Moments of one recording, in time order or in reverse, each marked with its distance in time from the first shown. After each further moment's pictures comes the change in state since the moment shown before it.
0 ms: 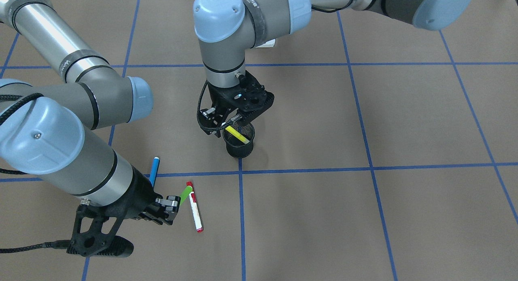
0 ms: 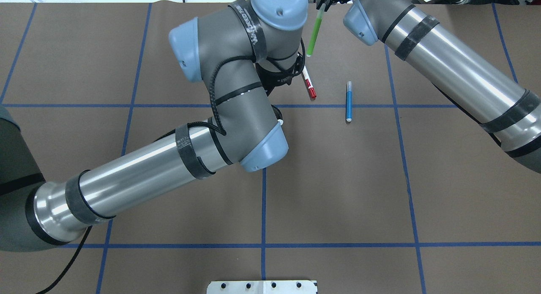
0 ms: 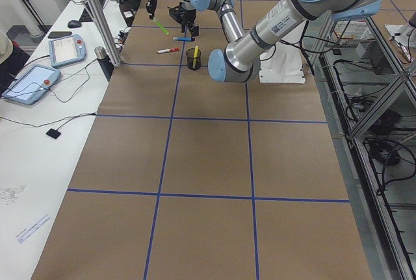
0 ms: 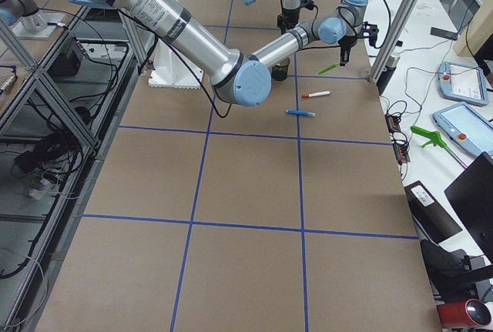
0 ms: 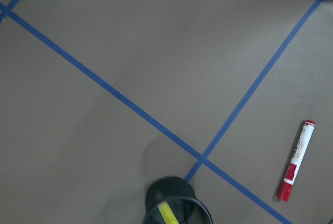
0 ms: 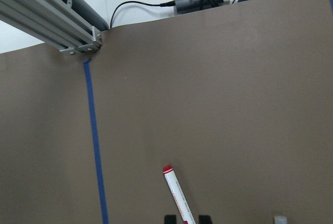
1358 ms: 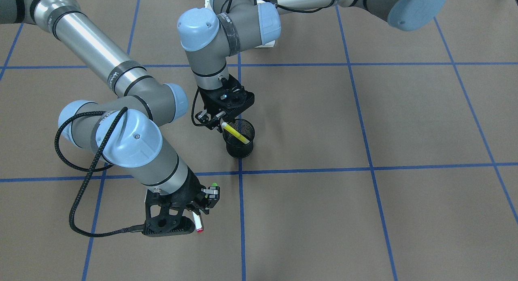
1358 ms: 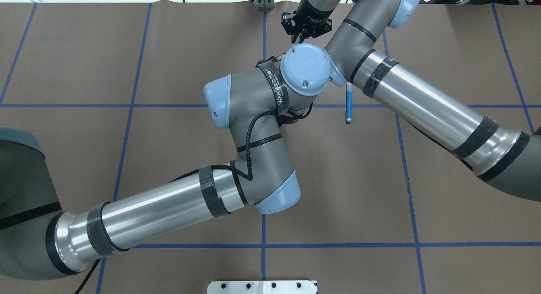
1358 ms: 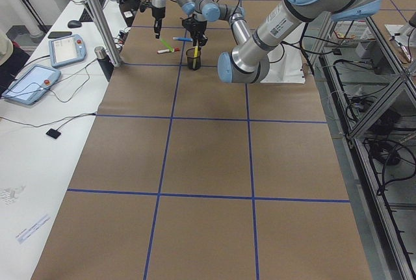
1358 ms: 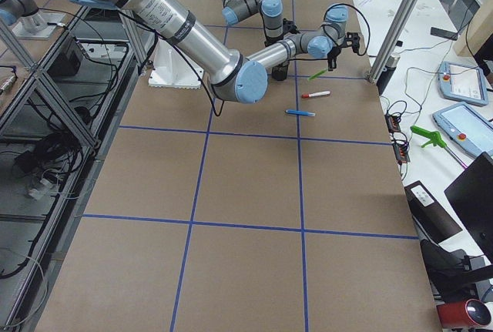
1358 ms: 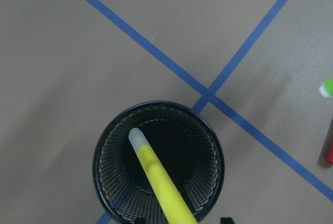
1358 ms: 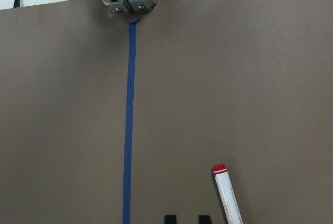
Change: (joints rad) left arm 0.103 0.010 0.067 -0.050 0.137 -0.060; right arm -0.139 0.024 -0.096 0.101 -0.115 0.005
